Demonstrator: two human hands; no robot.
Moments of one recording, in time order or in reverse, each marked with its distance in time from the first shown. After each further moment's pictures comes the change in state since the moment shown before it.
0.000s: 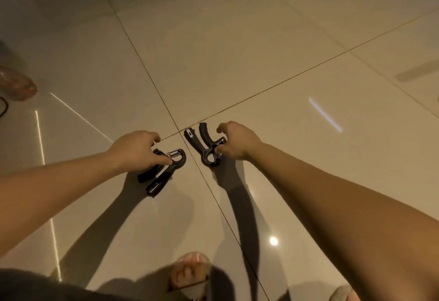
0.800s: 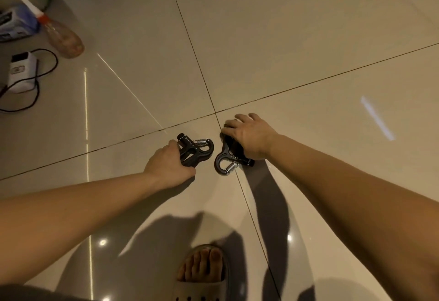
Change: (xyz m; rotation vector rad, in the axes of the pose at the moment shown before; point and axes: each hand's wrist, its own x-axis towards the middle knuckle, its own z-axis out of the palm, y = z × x) left_hand -0.018 -0.017 0.106 -0.320 0.021 -0.323; right_hand 0.062 -0.014 0.057 -0.716 -0.123 -0.517
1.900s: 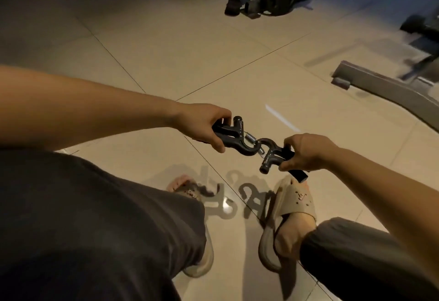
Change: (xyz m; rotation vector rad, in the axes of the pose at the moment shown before) left_hand -0.277 0.139 -0.091 0.299 -0.412 1.042; right_hand -0.440 -0.147 -0.037 0.377 -0.119 0.877
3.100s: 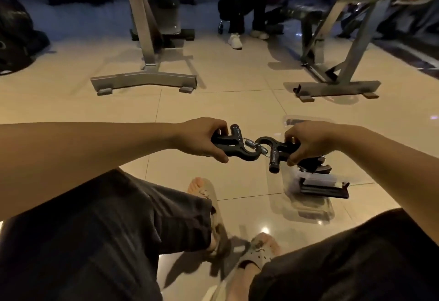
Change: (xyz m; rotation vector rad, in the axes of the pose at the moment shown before) left_hand -0.078 0.562 0.284 0.293 -0.268 0.795; right_hand -0.682 0.218 0.202 0.404 -0.018 0.754
